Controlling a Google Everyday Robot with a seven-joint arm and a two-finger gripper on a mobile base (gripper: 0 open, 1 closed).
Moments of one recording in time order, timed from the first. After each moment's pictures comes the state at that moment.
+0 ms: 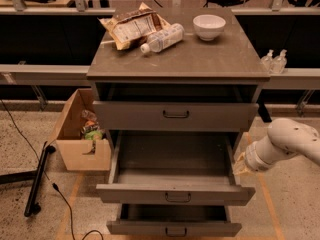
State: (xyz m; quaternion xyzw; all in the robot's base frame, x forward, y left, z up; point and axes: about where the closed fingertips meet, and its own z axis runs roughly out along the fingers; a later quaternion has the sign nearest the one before) arm 0.549 -0.298 0.519 -0.65 0.74 0.07 0.16
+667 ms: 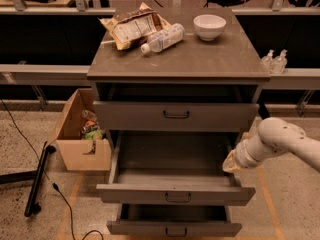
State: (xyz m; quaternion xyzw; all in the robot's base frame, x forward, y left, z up) arm 0.570 -0.272 0.505 -0.66 0.72 0.08 0.18
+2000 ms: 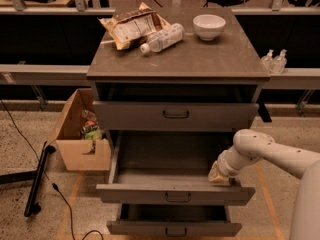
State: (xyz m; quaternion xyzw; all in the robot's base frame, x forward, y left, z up) arm 0.571 -0.228 0.426 -0.67 0.72 0.11 0.14
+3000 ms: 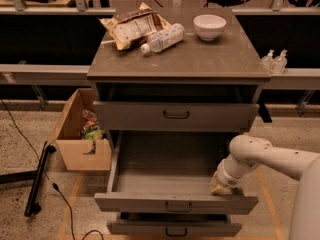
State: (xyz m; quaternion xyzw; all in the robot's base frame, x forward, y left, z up) arm 0.522 -0.224 0.420 -0.65 0.75 0.13 0.08
